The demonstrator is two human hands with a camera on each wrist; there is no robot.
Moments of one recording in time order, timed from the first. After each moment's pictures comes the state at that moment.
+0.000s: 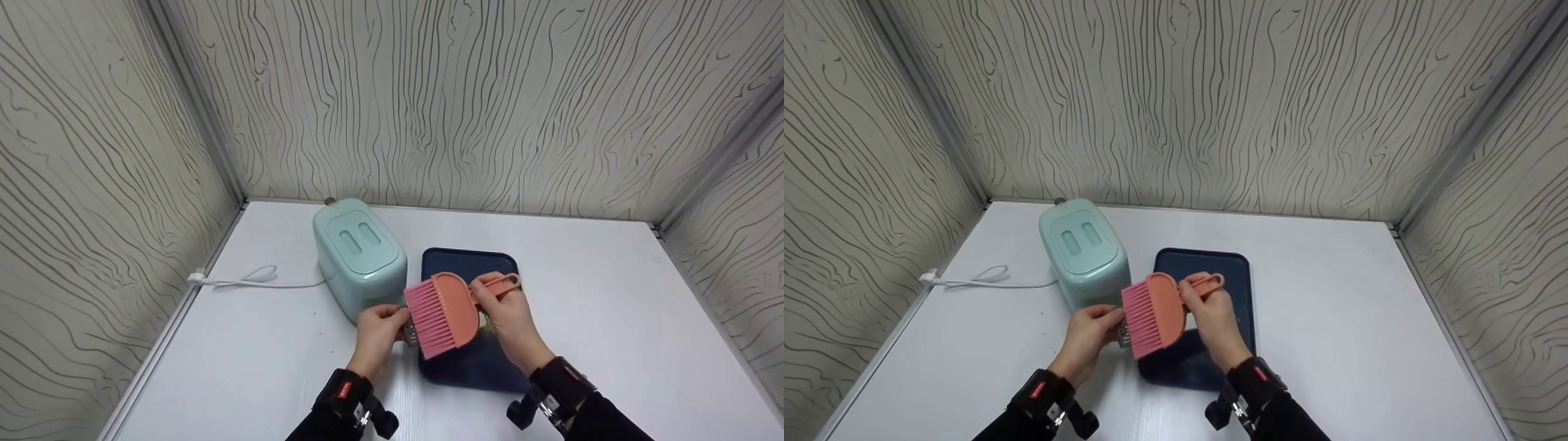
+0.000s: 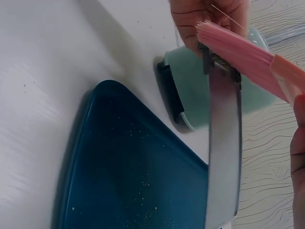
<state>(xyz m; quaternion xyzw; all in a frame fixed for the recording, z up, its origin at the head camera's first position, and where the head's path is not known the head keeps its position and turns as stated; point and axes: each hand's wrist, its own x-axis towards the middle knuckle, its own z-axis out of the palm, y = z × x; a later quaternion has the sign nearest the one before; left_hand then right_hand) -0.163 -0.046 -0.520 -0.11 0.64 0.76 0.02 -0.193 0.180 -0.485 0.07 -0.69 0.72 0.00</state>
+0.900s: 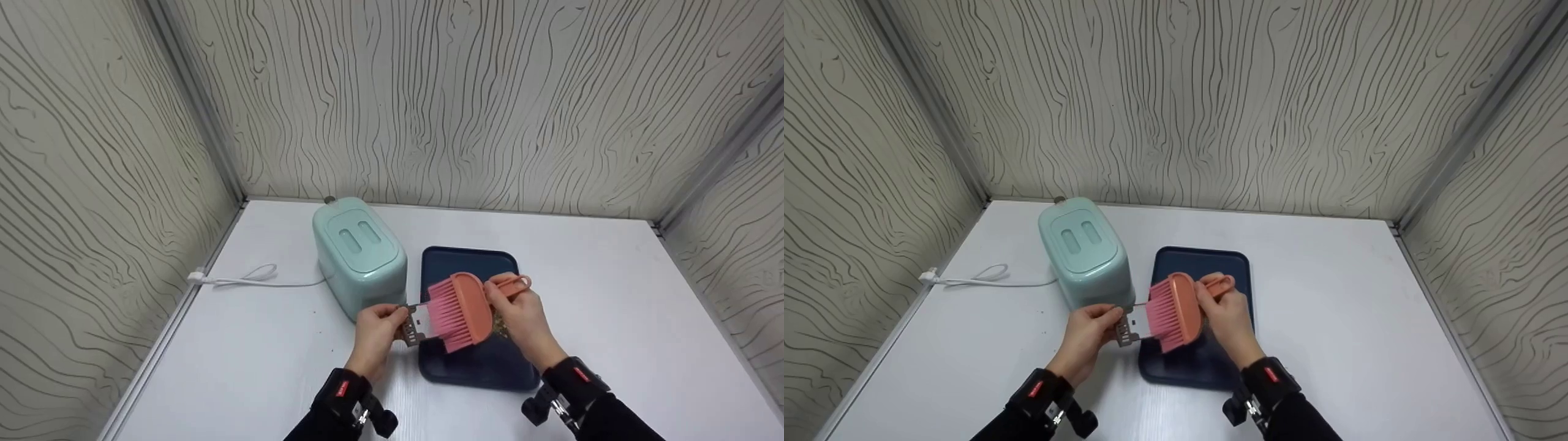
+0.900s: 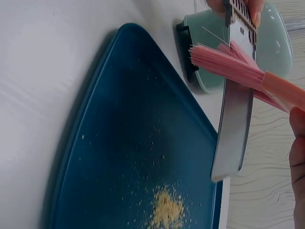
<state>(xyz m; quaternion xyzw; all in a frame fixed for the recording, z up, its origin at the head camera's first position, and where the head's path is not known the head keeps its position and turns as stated) -0.164 -0.046 -0.525 -0.12 0.63 0.77 0.02 -0.197 0.204 -0.493 0.06 -0.80 0.60 0.05</state>
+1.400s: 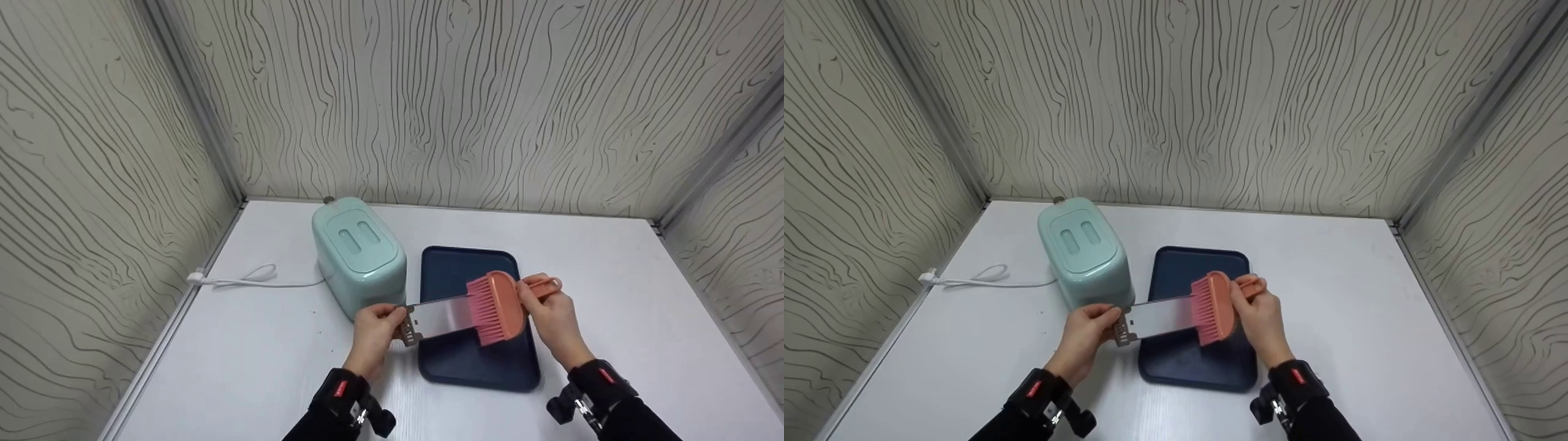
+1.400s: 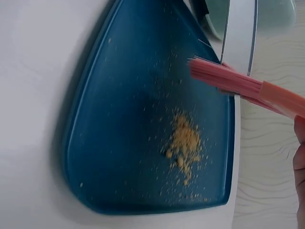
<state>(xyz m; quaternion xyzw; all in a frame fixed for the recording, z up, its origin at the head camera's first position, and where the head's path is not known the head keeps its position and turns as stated) -0.163 -0.050 -0.525 -0.11 0.65 0.75 0.01 -0.201 0.250 -0.504 0.01 -0.84 0.53 0.13</state>
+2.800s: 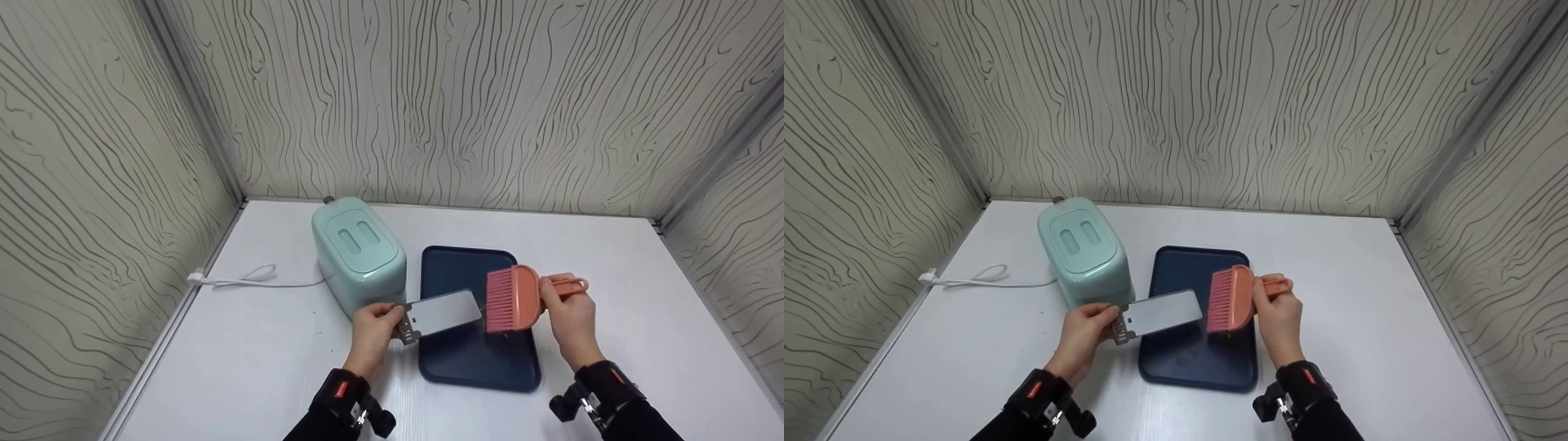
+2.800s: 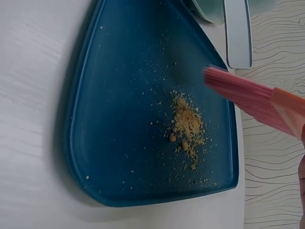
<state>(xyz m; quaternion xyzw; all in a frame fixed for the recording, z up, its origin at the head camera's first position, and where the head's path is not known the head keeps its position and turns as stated) -0.164 -0.049 -0.525 -0.13 0.65 0.75 0.00 -0.205 0.269 -0.505 -0.09 -0.82 0.54 0.15</state>
